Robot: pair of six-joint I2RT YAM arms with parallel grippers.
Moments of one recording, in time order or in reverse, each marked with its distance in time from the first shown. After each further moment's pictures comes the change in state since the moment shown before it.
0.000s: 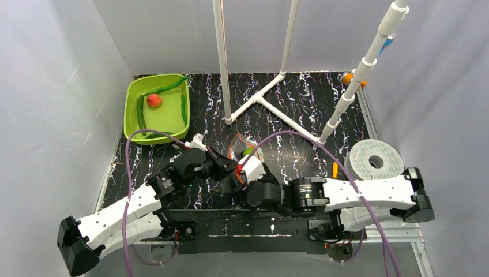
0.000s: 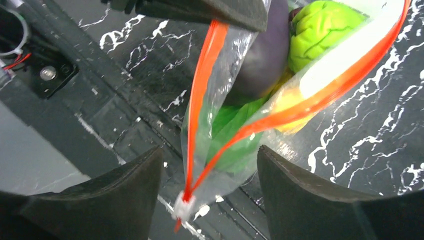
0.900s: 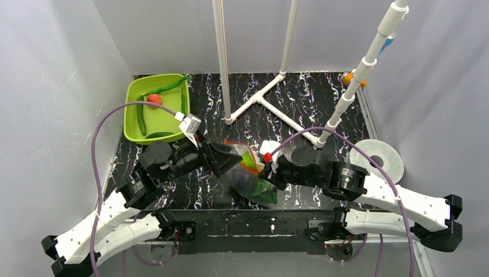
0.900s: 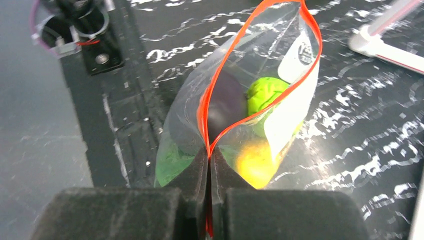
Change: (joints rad) left arm 0.000 -0.146 0.234 0.011 0.169 0.768; right arm -0.350 -0.280 -0.116 0.199 -0.521 -0.523
